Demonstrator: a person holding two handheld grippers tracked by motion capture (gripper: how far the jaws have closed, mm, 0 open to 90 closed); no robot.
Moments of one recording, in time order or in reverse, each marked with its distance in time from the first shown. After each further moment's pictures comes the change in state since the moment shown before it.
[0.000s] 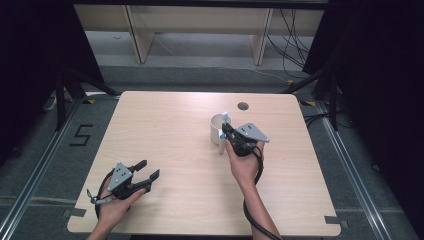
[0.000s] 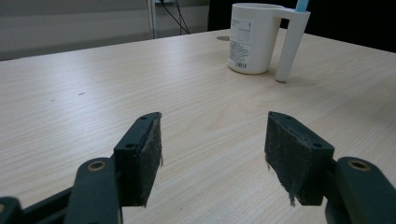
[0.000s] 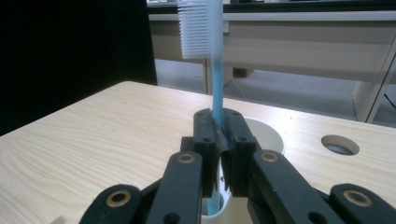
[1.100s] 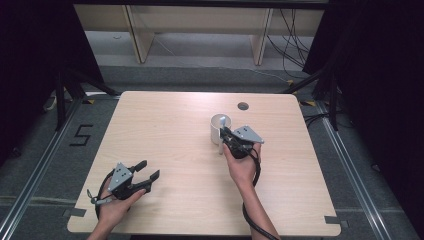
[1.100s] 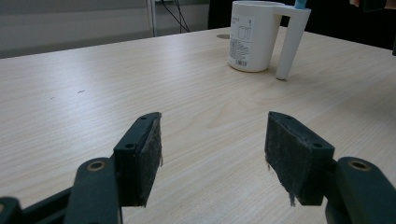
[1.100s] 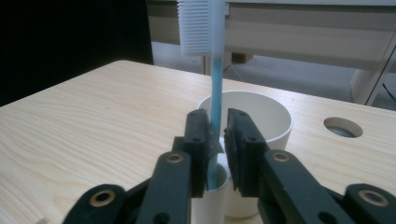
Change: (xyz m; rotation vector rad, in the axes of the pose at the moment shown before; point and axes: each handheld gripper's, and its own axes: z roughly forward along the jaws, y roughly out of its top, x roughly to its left) left arm 0.000 -0.001 0.000 0.012 0.004 0.001; right arm 0.002 -0.015 0.008 0.073 -0.006 -0.015
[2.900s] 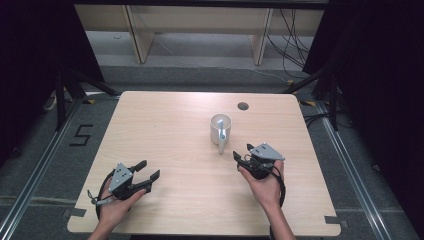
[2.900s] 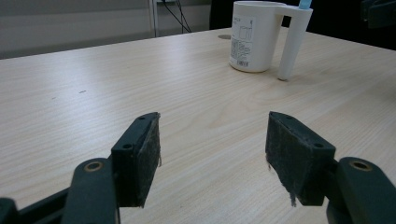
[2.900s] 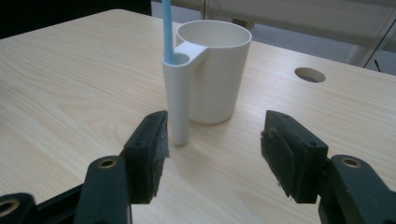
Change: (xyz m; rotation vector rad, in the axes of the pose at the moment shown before) left arm -0.001 -0.001 0.000 -0.003 0.007 -0.009; right arm -0.026 -0.028 -0.066 0.126 -0.001 -0.101
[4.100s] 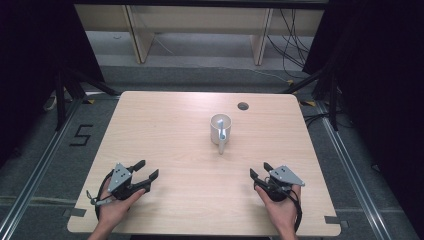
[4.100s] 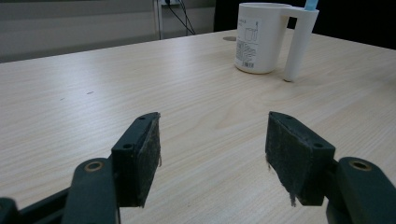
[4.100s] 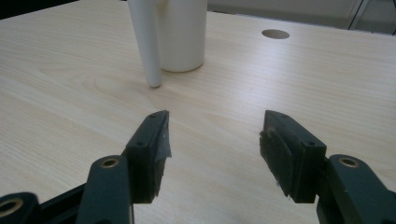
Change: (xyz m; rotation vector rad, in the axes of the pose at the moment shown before) left arm 0.003 -0.002 0.001 -0.029 0.007 0.008; right arm -0.012 -0.059 -0.045 0.005 -0.063 0.101
